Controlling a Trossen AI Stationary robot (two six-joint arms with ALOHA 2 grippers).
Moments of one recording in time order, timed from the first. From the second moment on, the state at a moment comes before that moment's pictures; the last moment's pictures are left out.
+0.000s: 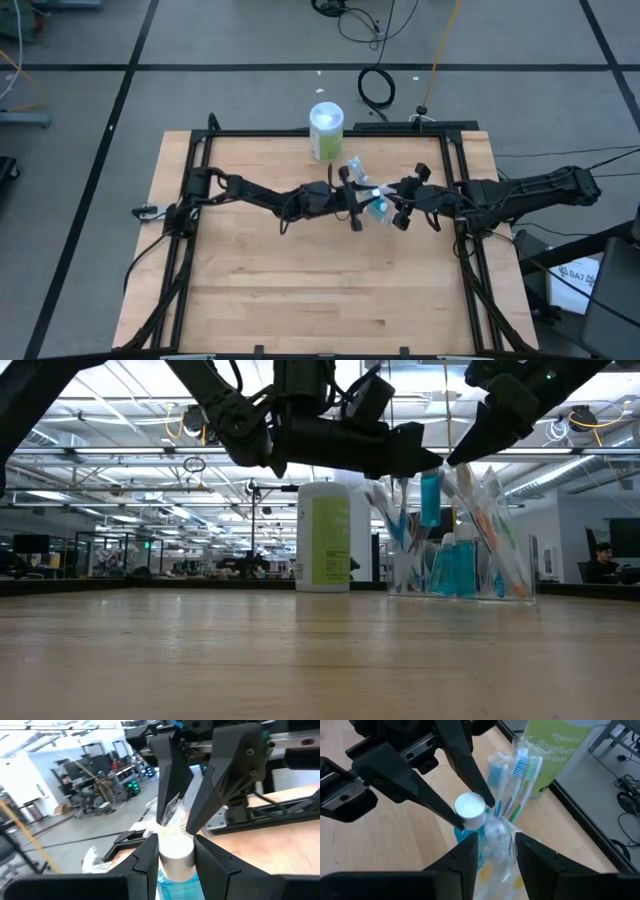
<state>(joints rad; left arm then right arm) 0.04 2.11 1.25 0.89 -0.18 0.36 0.10 0.92 0.70 -0.45 0.53 0.21</state>
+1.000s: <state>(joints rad) 0.01 2.11 1.25 0.88 -0.29 0.22 0.10 0.92 0.70 -0.45 0.53 0.25</state>
